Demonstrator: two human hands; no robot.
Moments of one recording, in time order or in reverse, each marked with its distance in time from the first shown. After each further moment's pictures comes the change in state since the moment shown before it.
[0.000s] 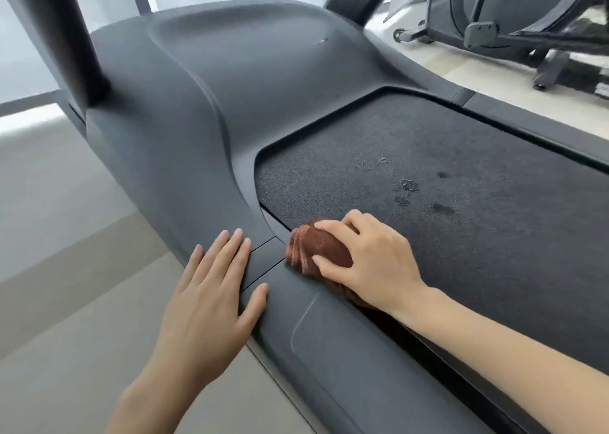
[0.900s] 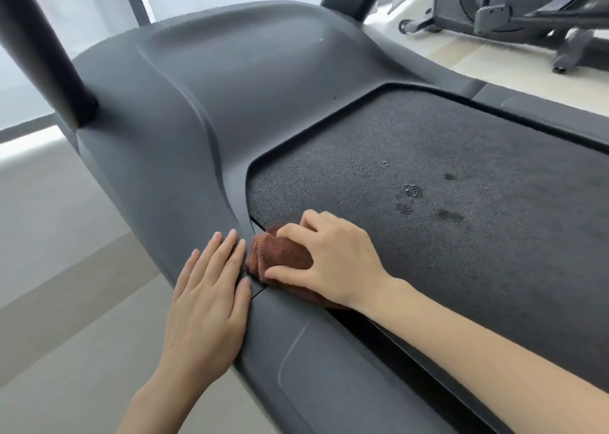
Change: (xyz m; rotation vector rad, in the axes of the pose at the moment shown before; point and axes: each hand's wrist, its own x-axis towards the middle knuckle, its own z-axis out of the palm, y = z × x) left_hand 0.029 0.004 0.010 -0.046 0.152 -0.019; right_hand 0.039 -0.018 0.005 0.141 -0.112 -0.081
